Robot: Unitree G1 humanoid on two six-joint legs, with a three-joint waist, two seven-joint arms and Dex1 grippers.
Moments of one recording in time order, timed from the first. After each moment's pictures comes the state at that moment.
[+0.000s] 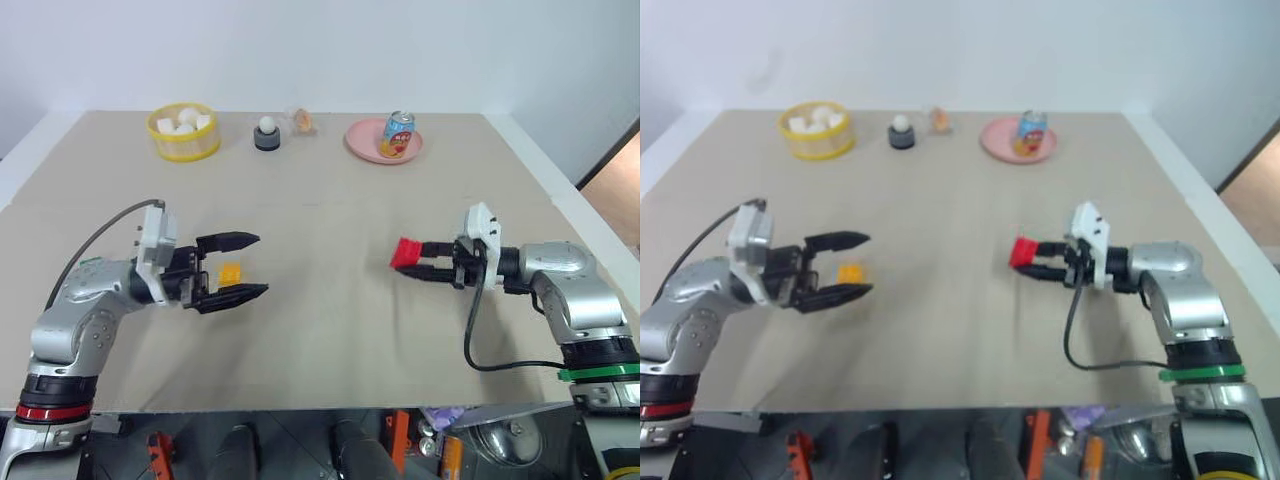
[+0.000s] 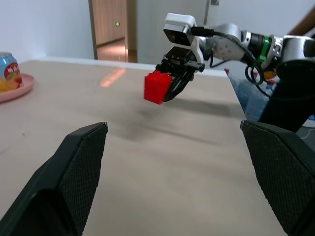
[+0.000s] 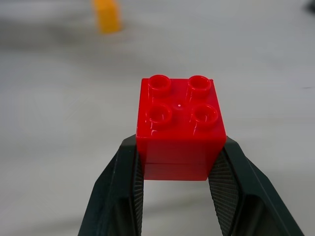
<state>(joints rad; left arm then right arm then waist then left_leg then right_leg) -0.31 0.65 0.15 -0.15 -0.71 0.35 -1.28 -0.52 -0.80 0.05 0.17 0.33 0.20 1.35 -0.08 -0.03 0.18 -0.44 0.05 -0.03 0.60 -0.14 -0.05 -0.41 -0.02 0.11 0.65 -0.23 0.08</state>
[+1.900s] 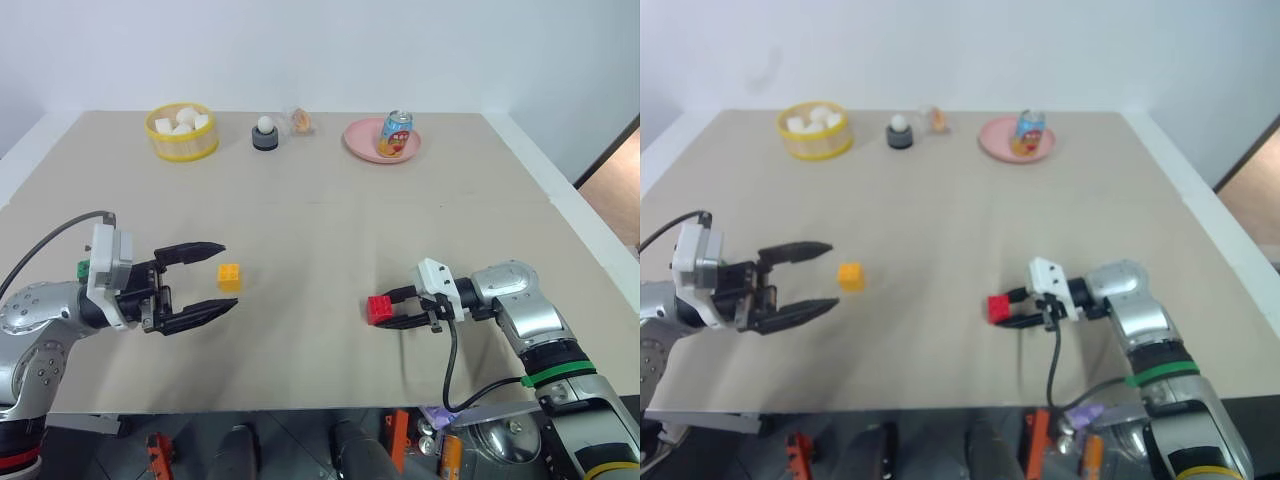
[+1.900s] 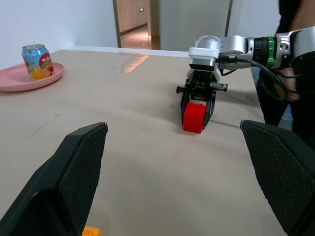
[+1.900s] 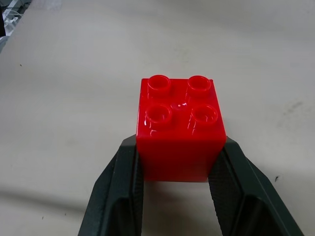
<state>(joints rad) -0.13 0.74 0.29 -0.31 -0.77 0.33 -1.19 -0.56 -0.68 0.20 0.41 0.20 -0.11 1.50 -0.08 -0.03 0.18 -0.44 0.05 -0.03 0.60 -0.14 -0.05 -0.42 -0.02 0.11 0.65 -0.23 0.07</state>
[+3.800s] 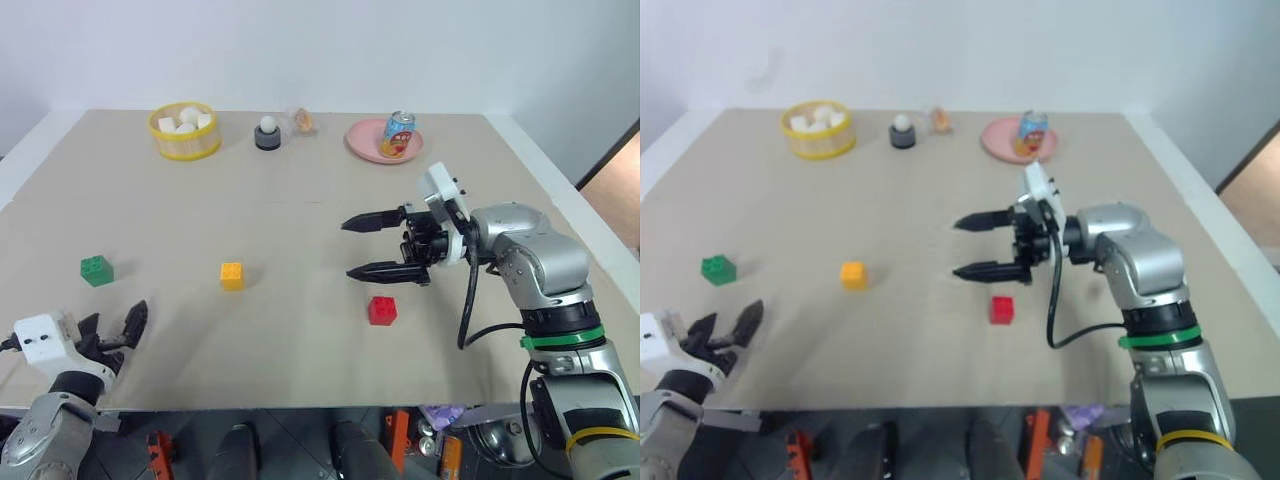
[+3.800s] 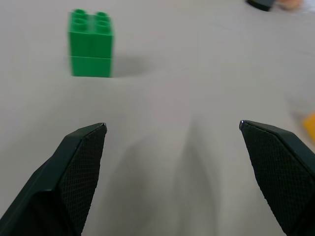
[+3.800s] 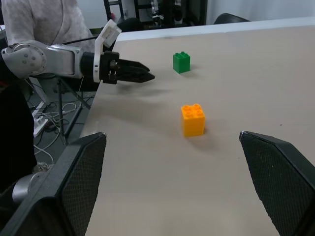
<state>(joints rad) 0.29 0.27 0.52 -0.51 -0.66 0.50 -0.09 -0.75 -0.63 0.08 0.03 0.52 0.54 1.38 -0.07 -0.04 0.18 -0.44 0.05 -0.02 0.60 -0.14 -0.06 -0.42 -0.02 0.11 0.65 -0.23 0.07</state>
